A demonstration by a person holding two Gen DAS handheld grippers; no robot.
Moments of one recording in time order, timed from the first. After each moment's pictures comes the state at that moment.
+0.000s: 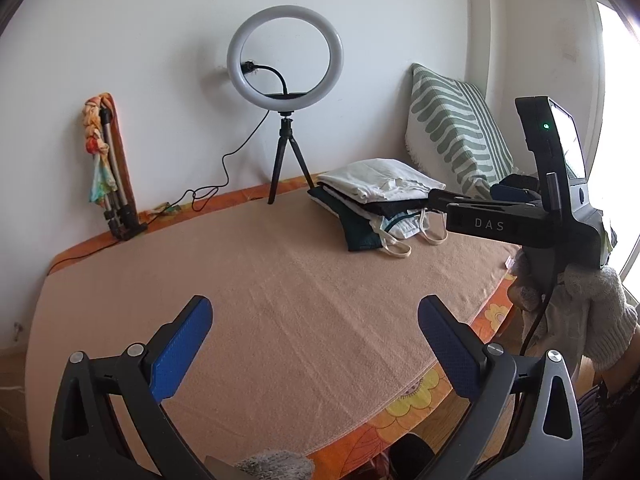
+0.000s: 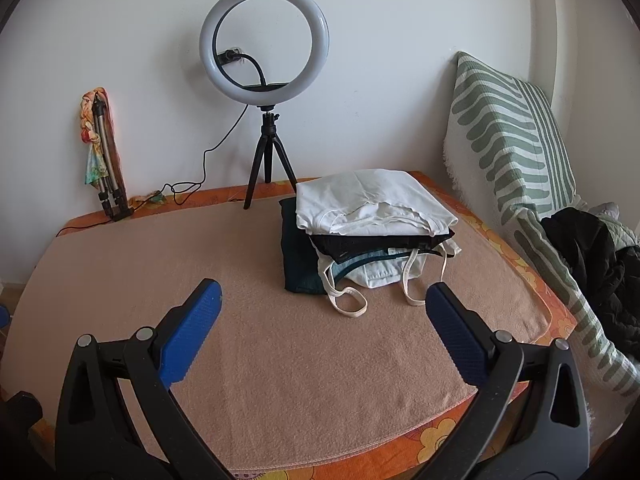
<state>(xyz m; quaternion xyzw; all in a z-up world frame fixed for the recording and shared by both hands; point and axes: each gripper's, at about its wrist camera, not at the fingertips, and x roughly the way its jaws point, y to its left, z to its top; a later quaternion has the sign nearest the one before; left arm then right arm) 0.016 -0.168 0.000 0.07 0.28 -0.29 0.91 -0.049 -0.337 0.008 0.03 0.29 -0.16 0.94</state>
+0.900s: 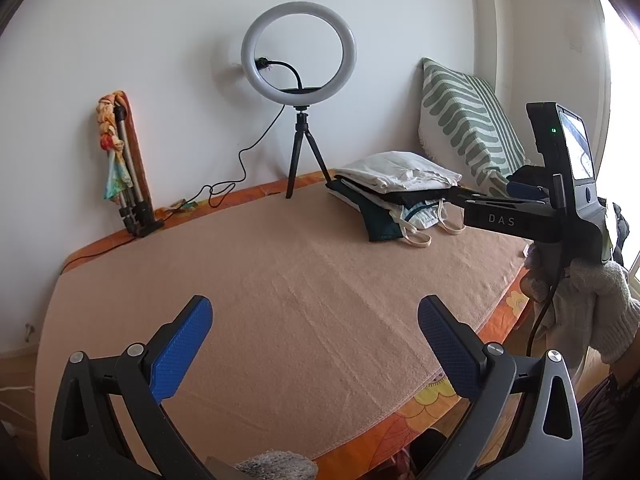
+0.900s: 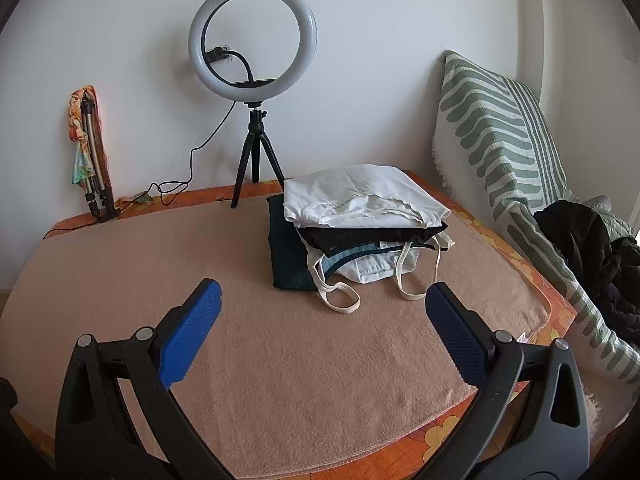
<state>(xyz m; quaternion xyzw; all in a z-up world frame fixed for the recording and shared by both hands) 0.014 -0.155 -0.014 0.08 0.28 -0.27 0.92 -0.049 -0.338 -0.013 0.02 0.28 -0.19 0.94</state>
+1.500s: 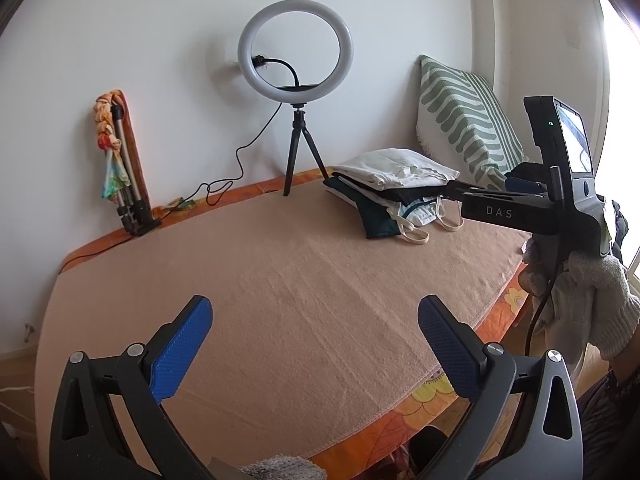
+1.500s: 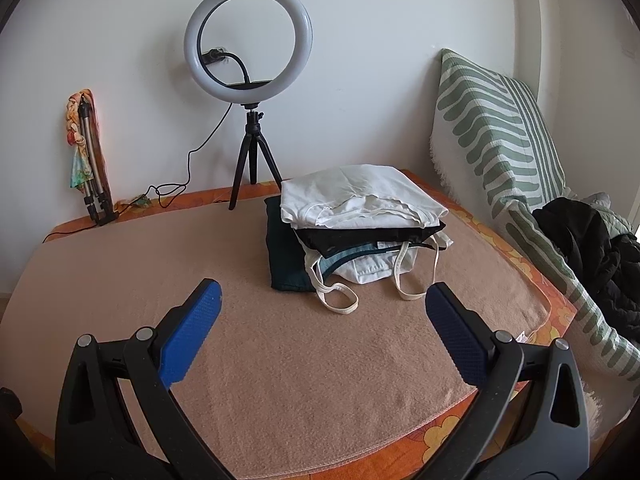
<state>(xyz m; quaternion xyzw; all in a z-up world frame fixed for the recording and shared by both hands) 0.013 -0.156 -0.014 0.09 0.28 -0.27 0.92 -0.051 -0.342 -0.012 0.03 0.28 -0.19 0.94</state>
